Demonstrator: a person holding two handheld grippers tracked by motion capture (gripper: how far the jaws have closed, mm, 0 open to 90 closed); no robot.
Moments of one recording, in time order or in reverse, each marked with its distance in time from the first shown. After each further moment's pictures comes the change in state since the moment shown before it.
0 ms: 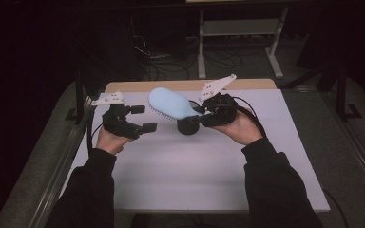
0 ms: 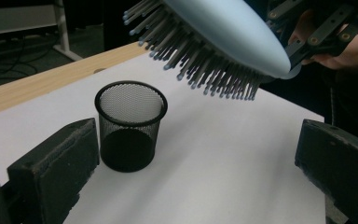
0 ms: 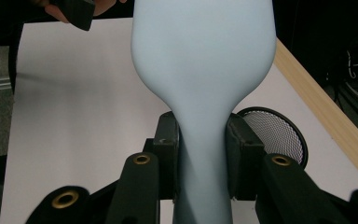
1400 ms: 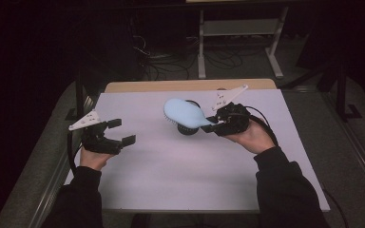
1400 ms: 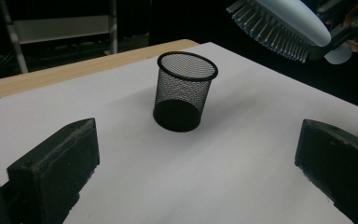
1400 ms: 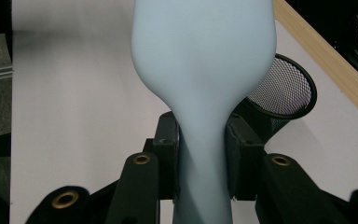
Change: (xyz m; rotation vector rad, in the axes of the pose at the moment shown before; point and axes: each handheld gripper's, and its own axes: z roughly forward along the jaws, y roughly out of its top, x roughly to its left) left arm 0.010 -0.061 -0.048 -0.051 0.175 -0.013; right arm 0.000 -0.039 -0.009 0.072 0.008 0.061
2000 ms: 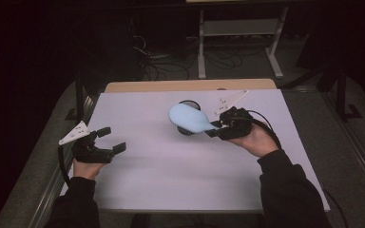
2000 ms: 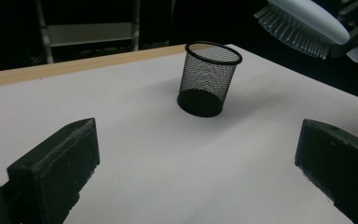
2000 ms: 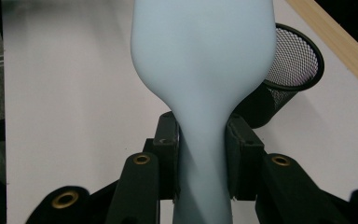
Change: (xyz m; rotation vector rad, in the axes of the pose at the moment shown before) left arm 0.008 -0.036 -0.022 -0.054 0.079 -0.019; right arm -0.001 -0.015 0.003 0.052 -0.002 0.012
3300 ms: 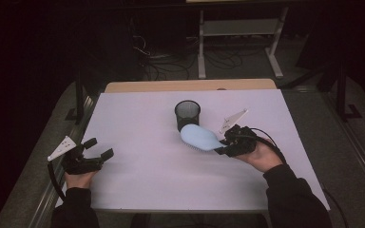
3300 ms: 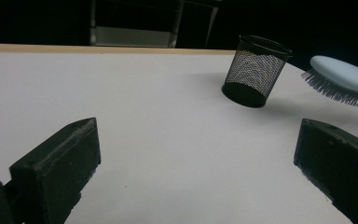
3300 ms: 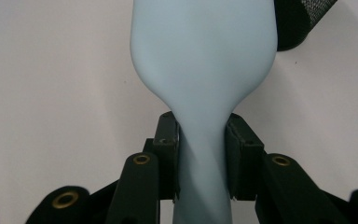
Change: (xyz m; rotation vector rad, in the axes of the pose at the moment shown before) left arm 0.024 -0.057 -0.030 -0.080 0.158 -0.108; right arm 0.008 -0.052 0.025 0.151 0.009 0.063
